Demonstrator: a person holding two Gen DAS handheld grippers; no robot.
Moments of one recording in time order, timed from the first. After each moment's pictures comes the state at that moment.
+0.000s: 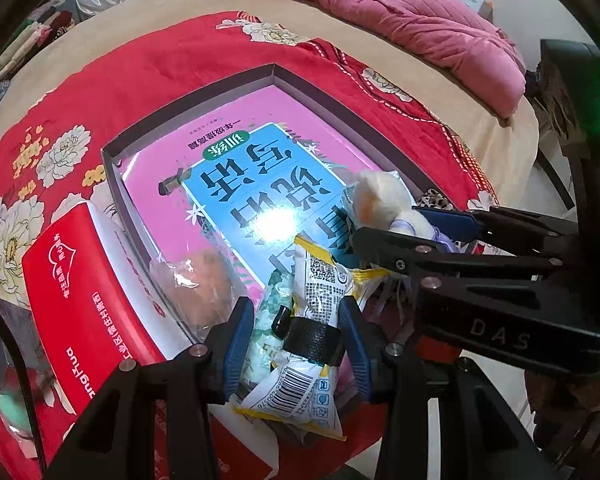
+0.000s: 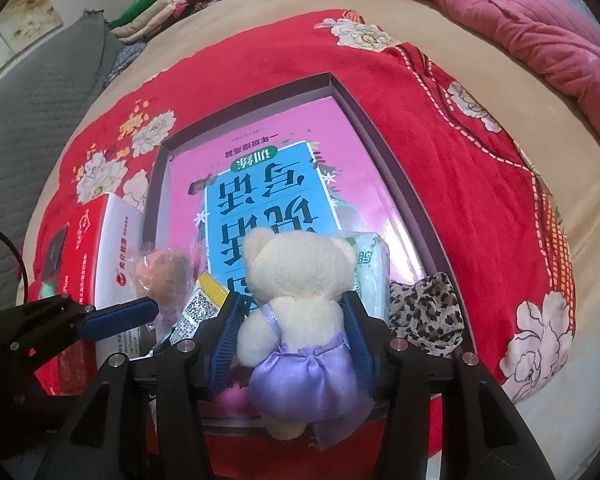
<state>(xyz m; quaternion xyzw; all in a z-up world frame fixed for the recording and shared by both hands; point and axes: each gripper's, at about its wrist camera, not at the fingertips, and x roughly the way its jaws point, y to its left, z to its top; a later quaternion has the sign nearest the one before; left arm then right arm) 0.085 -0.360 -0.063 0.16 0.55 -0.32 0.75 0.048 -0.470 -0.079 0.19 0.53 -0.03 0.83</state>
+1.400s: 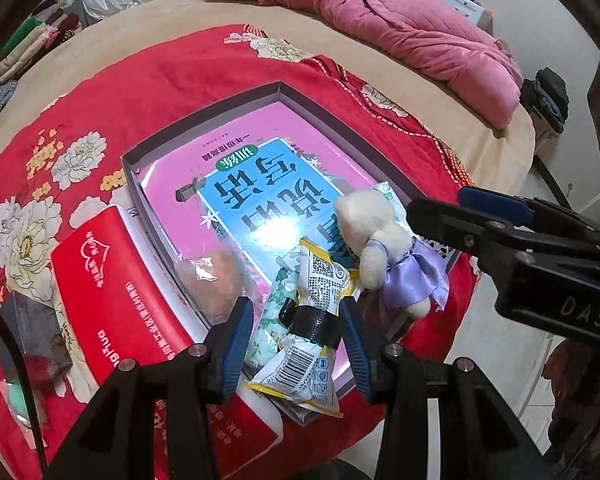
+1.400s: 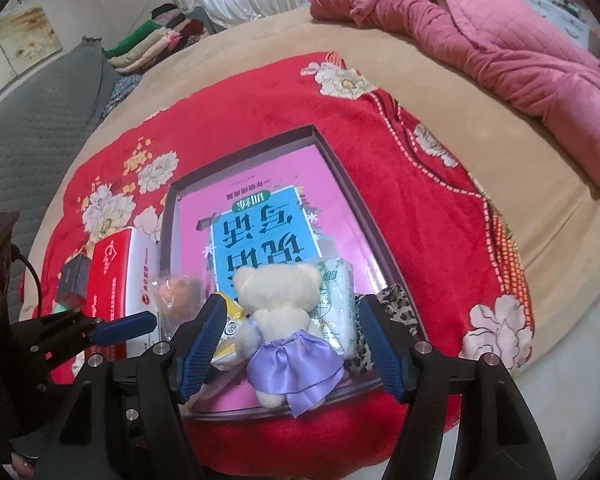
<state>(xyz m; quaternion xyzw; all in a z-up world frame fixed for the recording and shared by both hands) 0.079 -0.347 -0.038 0.15 0.54 -0.32 0.76 0.020 -0.476 -0.025 0.19 0.48 -0.07 0.86</state>
